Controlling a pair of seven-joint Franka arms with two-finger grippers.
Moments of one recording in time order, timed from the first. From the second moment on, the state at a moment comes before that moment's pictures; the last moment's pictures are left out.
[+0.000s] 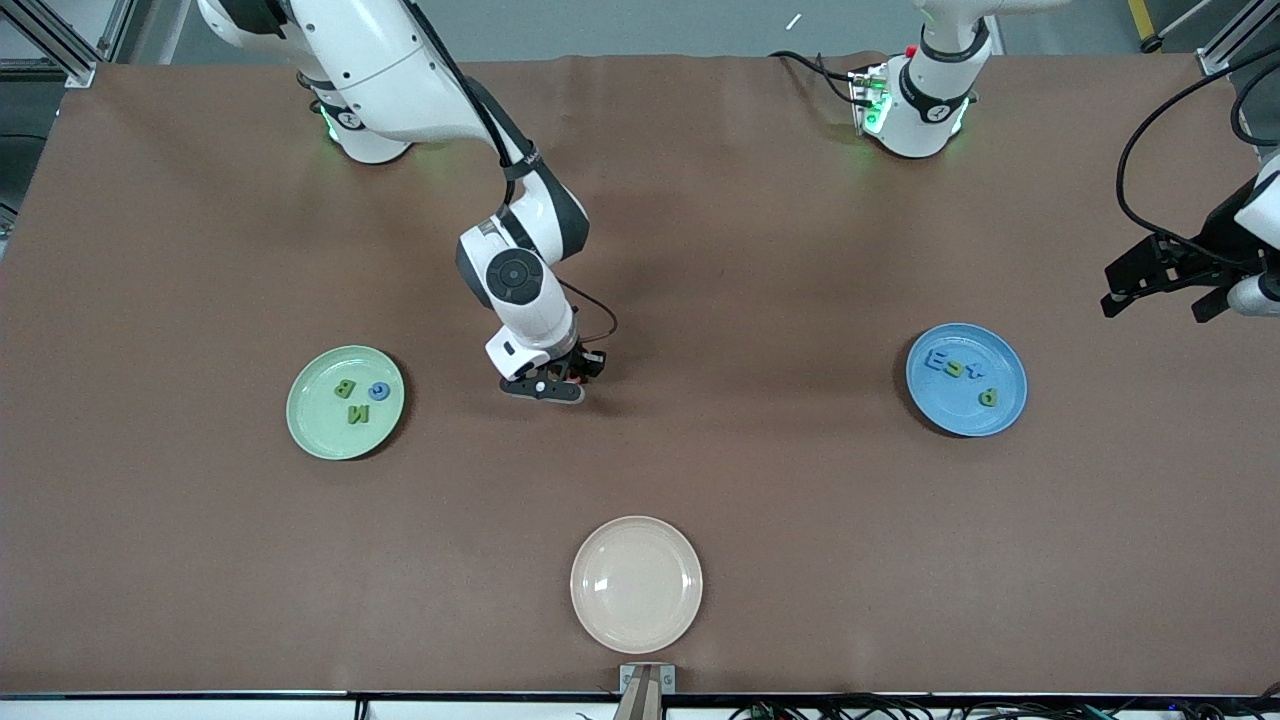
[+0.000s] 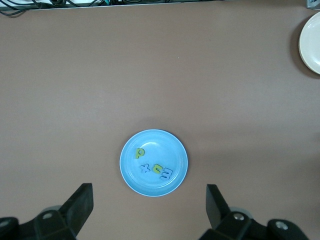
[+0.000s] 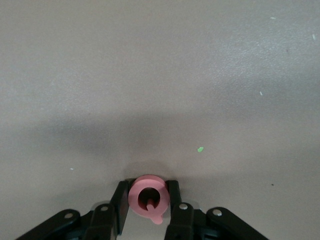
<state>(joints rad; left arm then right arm) -0.02 -0.01 0.01 -1.66 -0.03 1.79 0.06 0.68 0.63 -0.03 -1.86 0.11 2.57 0.74</state>
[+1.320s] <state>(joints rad) -0.04 -0.01 0.04 -1.61 -0.03 1.75 0.06 0.16 0.43 -0.07 -2.01 0.07 2.24 0.08</state>
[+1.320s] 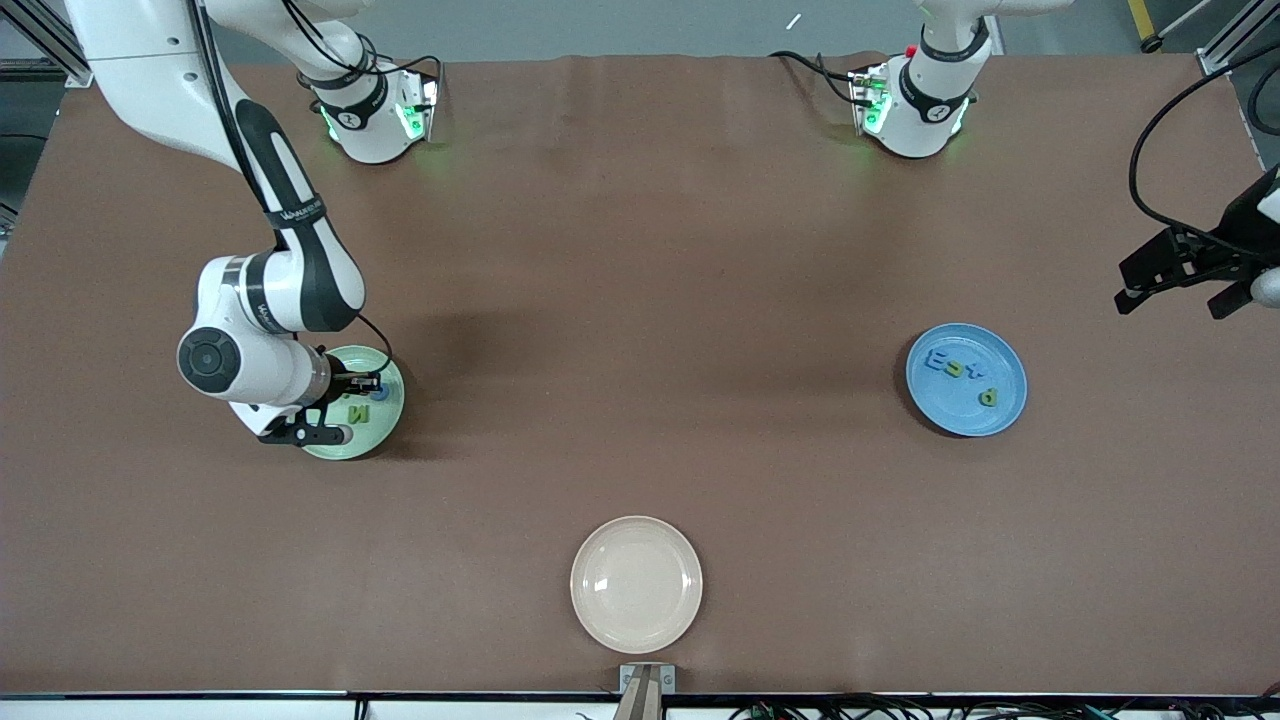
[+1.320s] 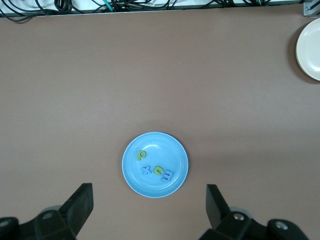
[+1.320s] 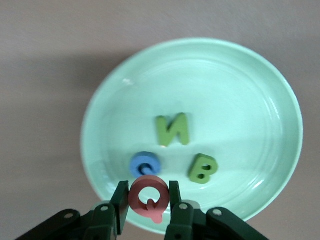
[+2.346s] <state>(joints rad) -0.04 -0.02 0.04 -1.54 -0.03 1.62 0.06 0.13 0.43 -0.06 -2.14 0.06 2.39 0.05</state>
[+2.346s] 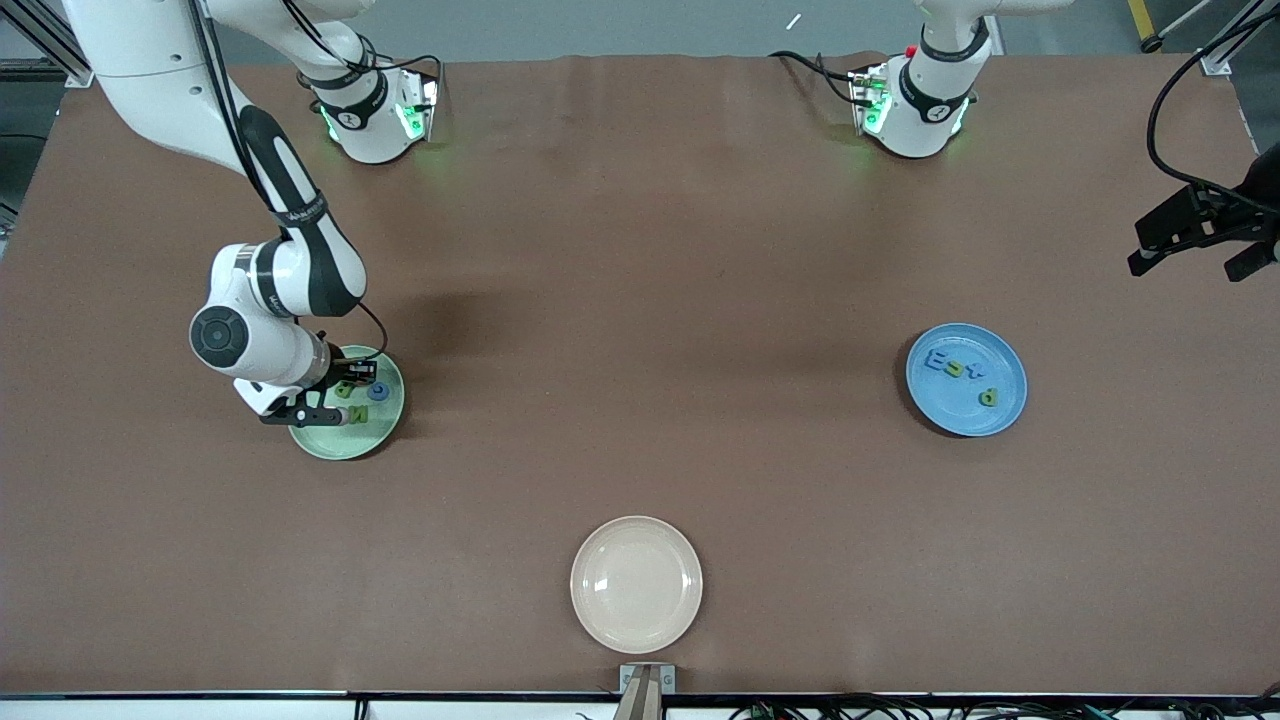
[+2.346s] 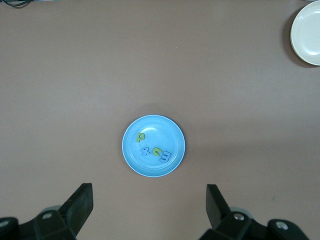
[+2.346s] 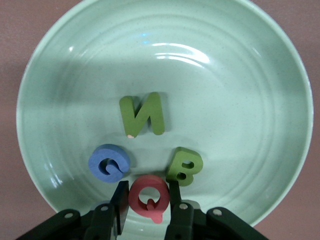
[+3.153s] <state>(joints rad) -0.04 -0.02 0.04 -1.54 -0.03 1.62 0.06 0.13 0.42 -0.06 -2.14 0.06 2.38 0.05</state>
